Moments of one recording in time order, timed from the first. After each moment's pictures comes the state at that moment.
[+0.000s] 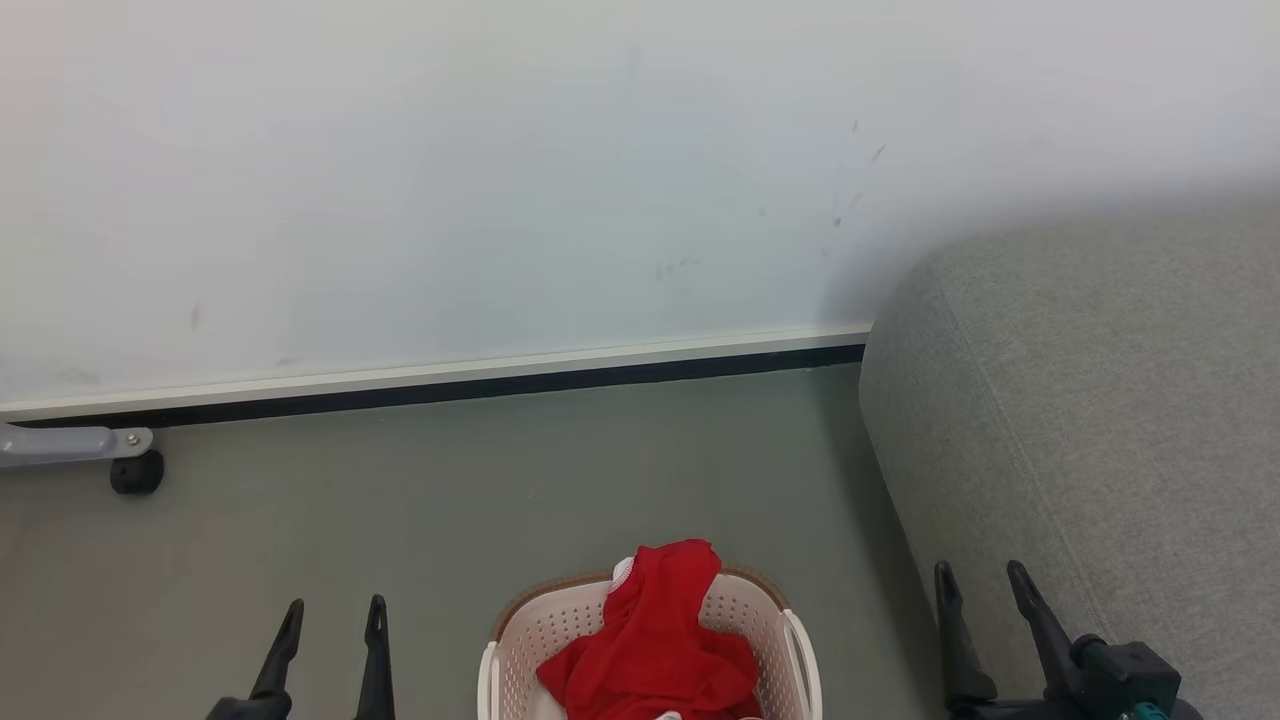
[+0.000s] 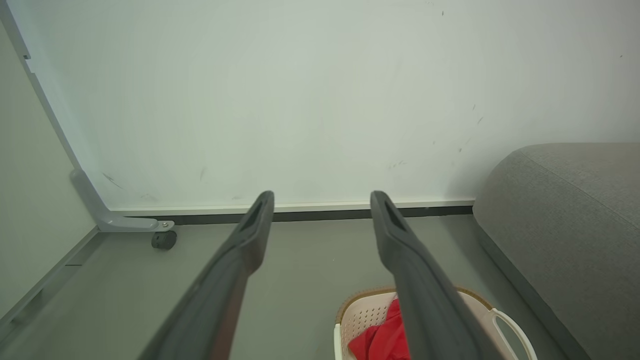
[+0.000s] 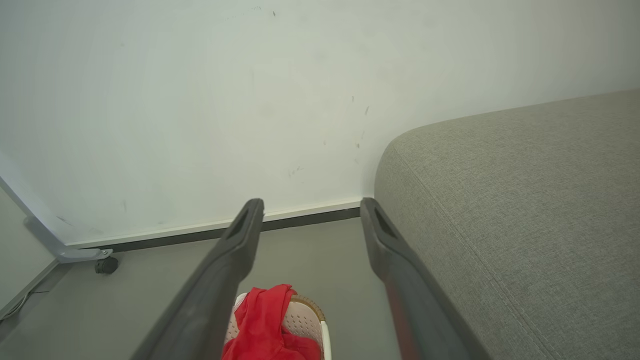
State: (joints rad) left arm 0.07 0.15 -0.16 0.19 -0.30 0.10 -0.25; right arm -0.01 -0.13 0.28 0.20 0.36 -0.11 -0.25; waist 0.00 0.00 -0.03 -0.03
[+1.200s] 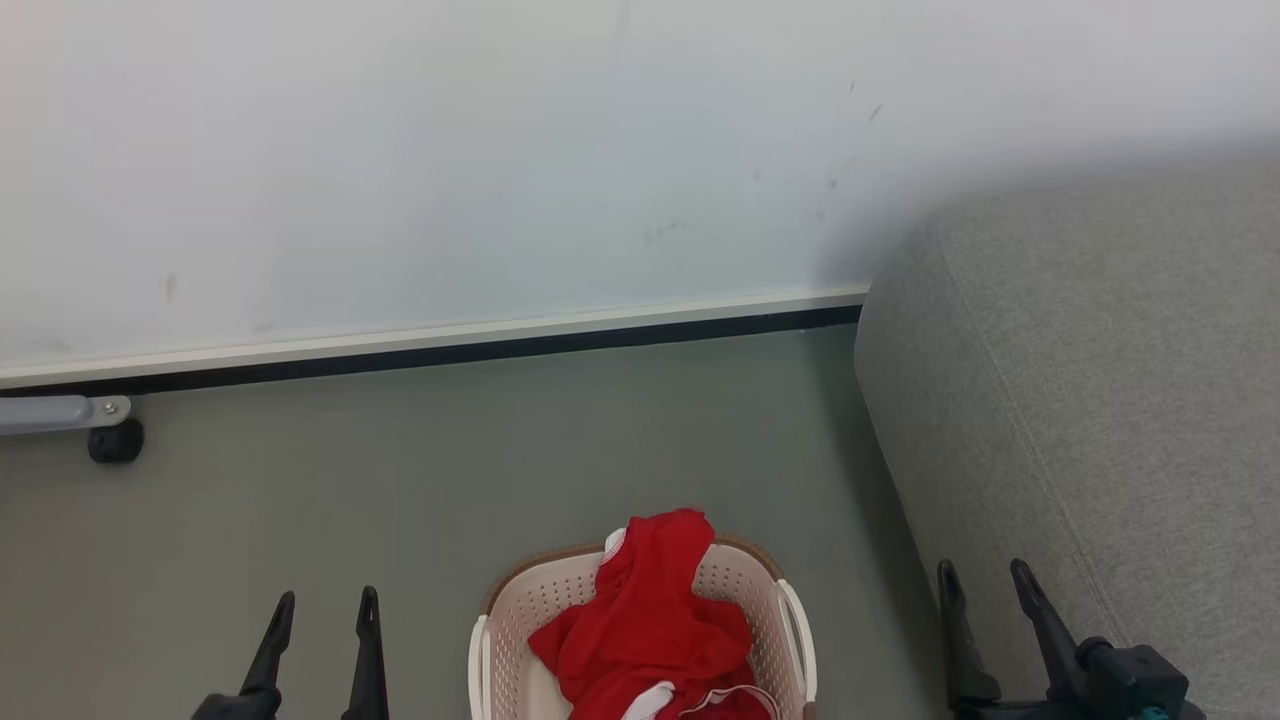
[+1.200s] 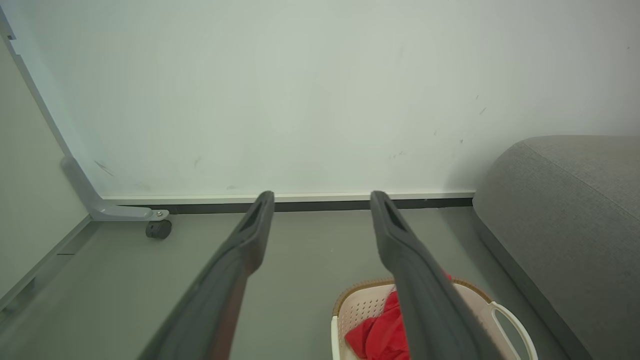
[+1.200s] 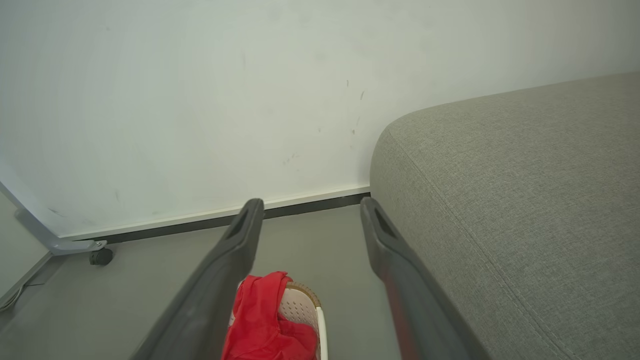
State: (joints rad) left arm 0.07 0.14 -0.13 0.17 -0.29 0.08 -0.25; right arm 0.01 -0.13 0.28 0.18 0.36 -0.11 -0.25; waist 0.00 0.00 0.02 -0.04
